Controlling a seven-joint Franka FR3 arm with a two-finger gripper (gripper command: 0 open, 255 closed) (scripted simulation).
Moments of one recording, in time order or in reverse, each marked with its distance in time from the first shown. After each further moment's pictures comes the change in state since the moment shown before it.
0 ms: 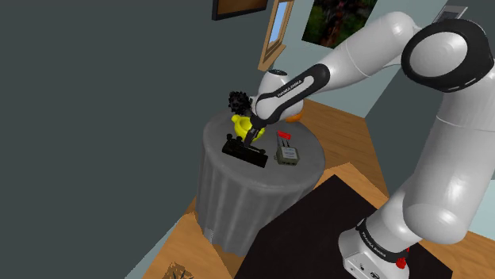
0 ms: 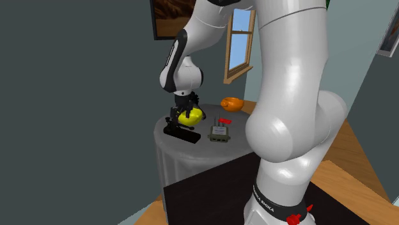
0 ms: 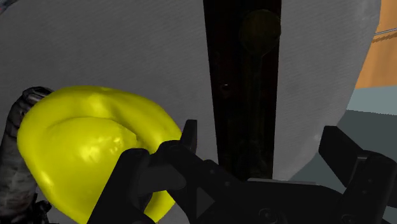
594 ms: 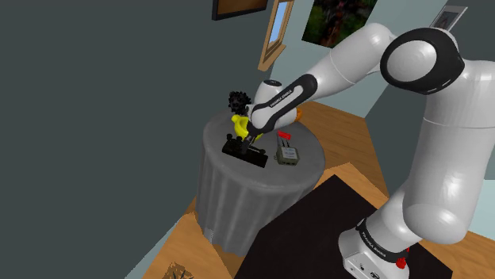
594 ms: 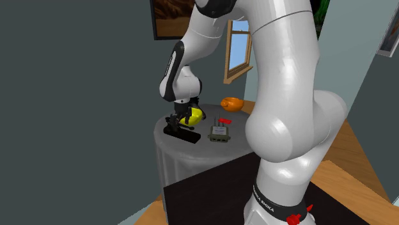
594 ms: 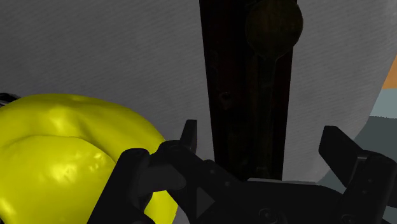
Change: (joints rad) arm -0.001 0.104 0.009 0.028 0.009 0.077 -0.008
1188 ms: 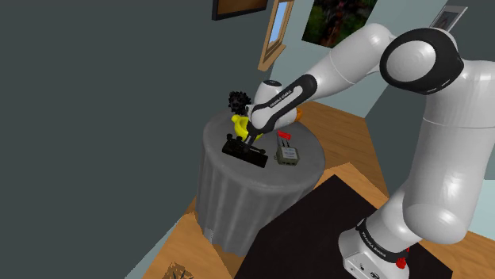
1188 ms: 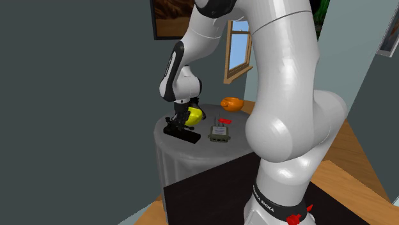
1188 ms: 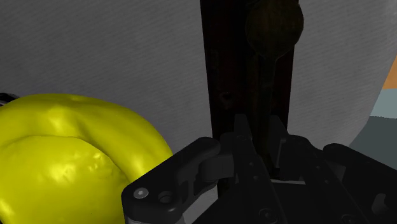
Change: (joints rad) arm 0.001 0.003 0.000 0.001 0.000 0.001 0.001
